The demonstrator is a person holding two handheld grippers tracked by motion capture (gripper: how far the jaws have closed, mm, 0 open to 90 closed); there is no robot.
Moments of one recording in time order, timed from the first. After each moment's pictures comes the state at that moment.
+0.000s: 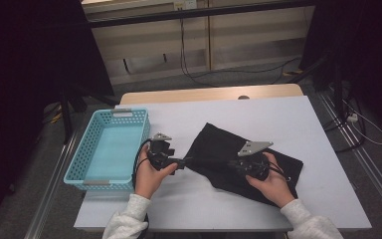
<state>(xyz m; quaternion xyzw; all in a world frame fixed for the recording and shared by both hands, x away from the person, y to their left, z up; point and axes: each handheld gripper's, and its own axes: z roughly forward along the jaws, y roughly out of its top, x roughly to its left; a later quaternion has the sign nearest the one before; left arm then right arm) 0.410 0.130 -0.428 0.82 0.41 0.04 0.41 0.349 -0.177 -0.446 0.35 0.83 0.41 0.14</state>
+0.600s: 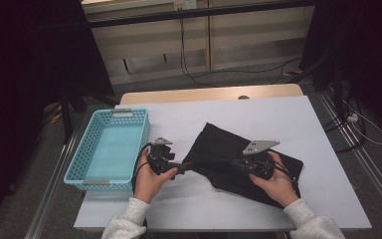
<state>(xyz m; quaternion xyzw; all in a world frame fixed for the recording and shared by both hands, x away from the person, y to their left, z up) 0.399 0.130 -0.435 0.82 0.40 0.03 0.40 0.347 -0.186 -0.441 0.35 0.83 0.42 0.13</state>
